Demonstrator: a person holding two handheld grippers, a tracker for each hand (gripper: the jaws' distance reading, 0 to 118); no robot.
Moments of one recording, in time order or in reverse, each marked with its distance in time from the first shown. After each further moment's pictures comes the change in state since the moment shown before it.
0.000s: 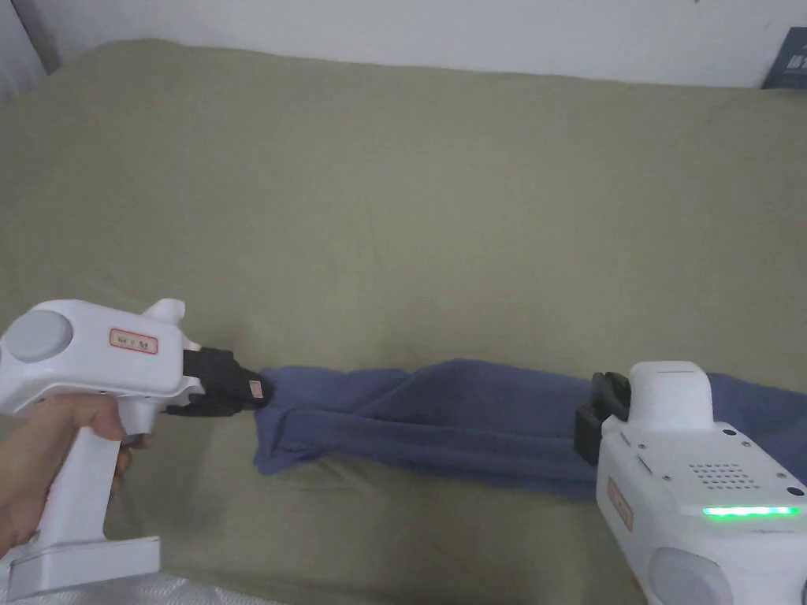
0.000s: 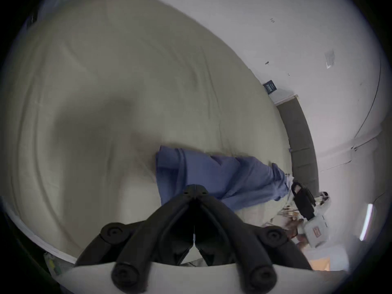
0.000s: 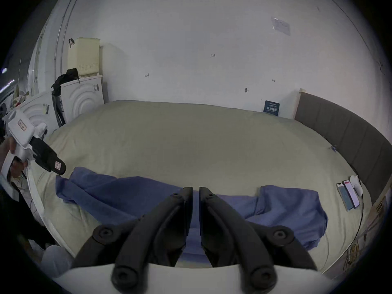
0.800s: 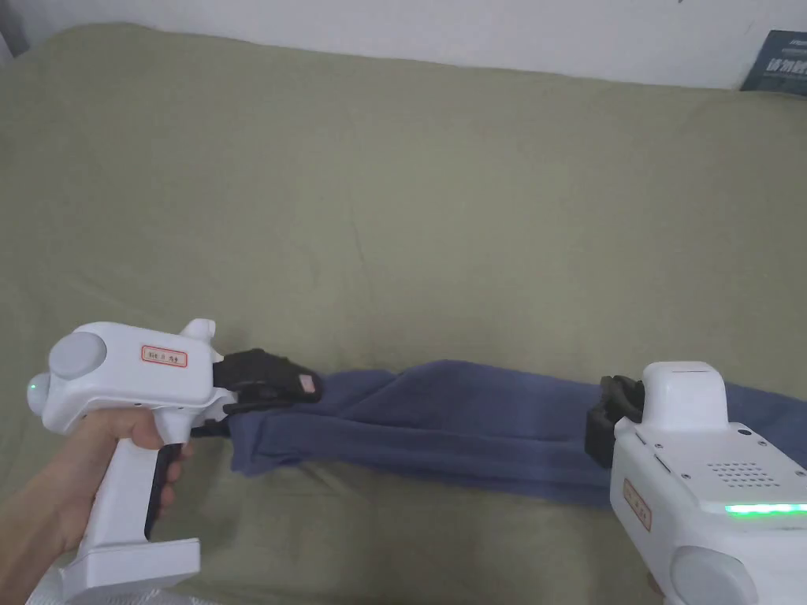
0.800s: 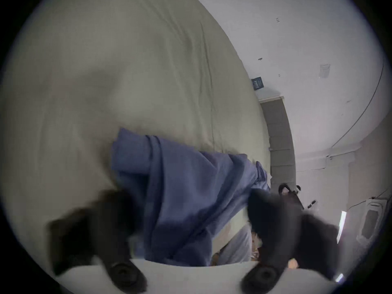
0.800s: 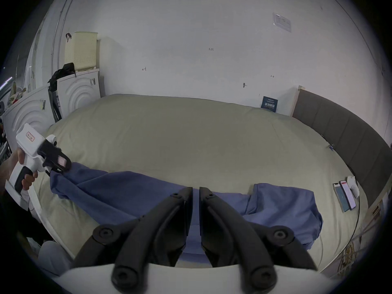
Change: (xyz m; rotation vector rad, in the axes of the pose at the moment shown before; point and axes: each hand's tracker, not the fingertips) left arm -0.007 0.005 -0.056 -0.024 -0.125 0.051; right arm 0.019 0.006 -0.002 -0.038 -0.026 0.014
